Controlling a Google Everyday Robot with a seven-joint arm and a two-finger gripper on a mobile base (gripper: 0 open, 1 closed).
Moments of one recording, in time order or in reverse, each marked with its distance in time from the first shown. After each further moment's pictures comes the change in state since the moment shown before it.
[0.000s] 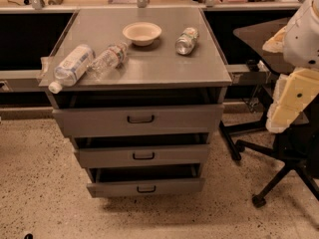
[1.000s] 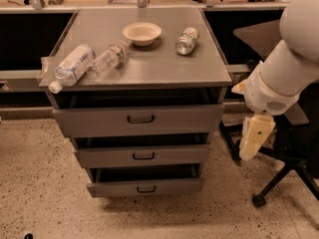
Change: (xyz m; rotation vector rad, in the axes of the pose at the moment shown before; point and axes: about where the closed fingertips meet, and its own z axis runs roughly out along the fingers) arm 0.011 0.005 0.133 -0.106 -0.015 -0.096
